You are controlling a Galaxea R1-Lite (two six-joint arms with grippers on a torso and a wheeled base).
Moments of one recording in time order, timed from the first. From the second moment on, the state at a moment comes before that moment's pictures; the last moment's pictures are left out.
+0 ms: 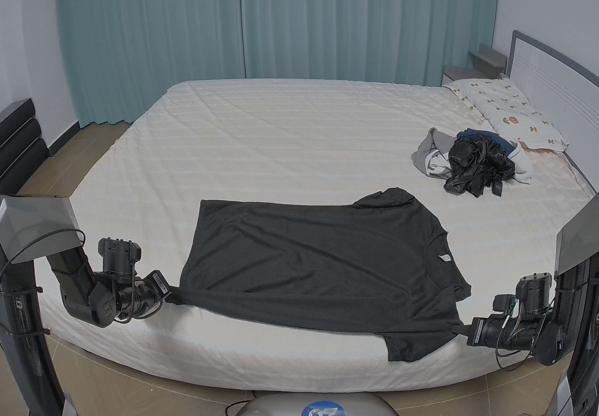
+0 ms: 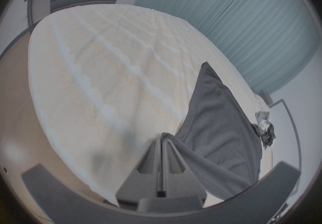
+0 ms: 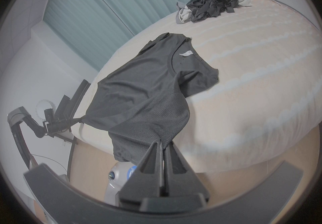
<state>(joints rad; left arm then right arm) -0.02 2.22 -0.56 -0.89 -0.02 -0.67 0.04 2.24 -0.02 -1.45 0.35 0.32</state>
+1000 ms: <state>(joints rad) -0.04 2.20 -0.41 -0.81 0.04 -0.43 0.04 2.18 -0.02 -1.19 0.34 0.12</state>
